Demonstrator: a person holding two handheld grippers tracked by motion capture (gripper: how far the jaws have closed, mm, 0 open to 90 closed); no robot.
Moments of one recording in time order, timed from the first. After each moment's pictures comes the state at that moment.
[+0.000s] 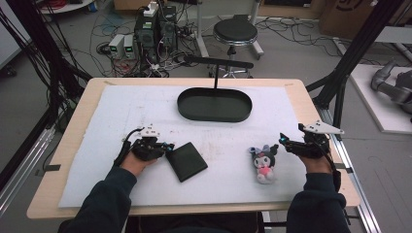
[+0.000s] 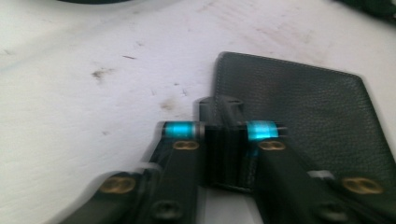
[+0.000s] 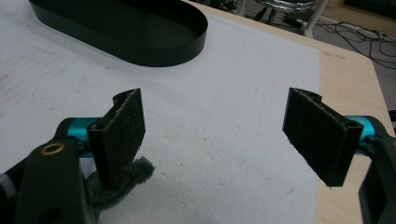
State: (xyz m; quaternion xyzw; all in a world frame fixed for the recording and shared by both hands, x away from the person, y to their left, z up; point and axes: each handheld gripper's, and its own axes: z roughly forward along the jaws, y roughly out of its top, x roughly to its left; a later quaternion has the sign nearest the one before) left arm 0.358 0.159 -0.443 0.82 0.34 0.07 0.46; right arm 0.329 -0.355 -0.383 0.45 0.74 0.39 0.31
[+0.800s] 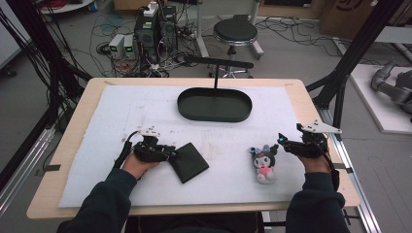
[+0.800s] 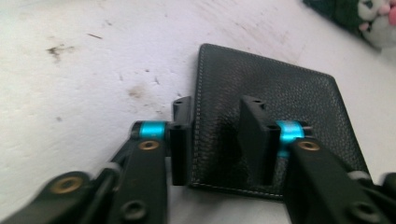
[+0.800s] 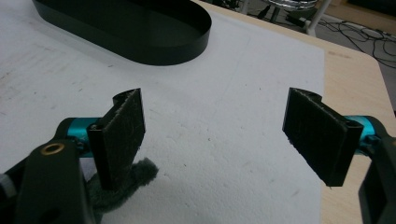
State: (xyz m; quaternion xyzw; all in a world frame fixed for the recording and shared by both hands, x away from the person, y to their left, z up) left arm 0.359 0.156 -0.452 0.81 0.35 0.01 0.47; right arm 0.331 -0.352 -0.384 0.45 0.75 0.38 0.31
